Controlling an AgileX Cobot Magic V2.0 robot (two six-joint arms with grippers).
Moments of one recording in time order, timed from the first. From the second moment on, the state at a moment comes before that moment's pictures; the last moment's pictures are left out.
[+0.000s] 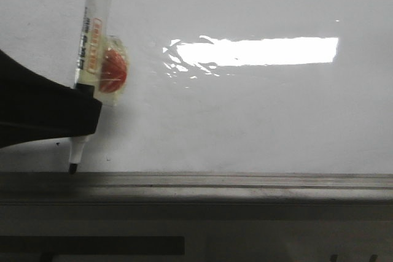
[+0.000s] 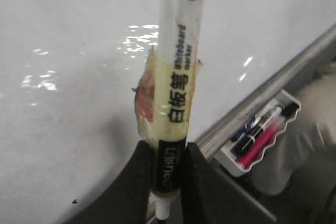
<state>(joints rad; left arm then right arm) -0.92 0.98 -0.36 -0.10 -0.10 -0.08 0.45 0.35 -0.35 0.29 0.60 -0.24</state>
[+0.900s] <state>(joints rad) -0.98 0.95 -0.49 0.56 0.16 -0.08 0.90 0.97 -0.72 0.36 0.36 -0.30</state>
